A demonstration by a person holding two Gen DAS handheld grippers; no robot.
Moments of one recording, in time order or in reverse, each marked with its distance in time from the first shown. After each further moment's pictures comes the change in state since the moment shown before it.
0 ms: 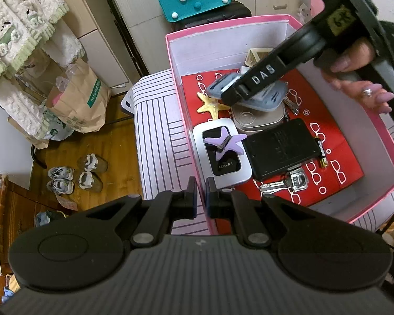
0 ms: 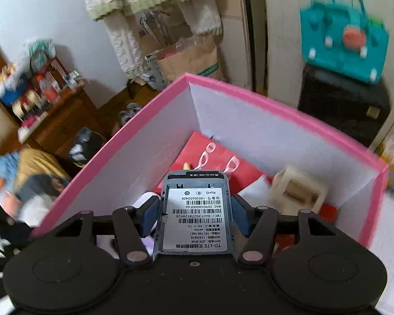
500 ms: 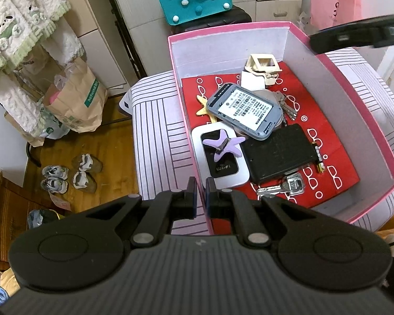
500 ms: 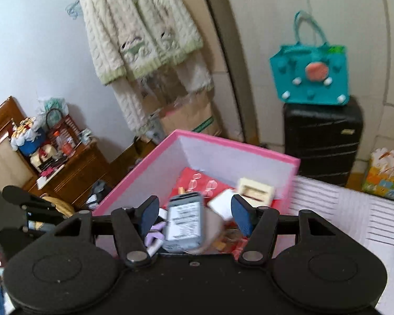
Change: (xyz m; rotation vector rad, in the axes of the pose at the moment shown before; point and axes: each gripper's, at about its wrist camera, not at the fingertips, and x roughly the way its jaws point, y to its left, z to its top) left arm -0.001 0.004 -0.004 -0.035 -0.025 -0.025; right arm -0.137 -0.028 -0.059 -0.017 -0.318 -0.029
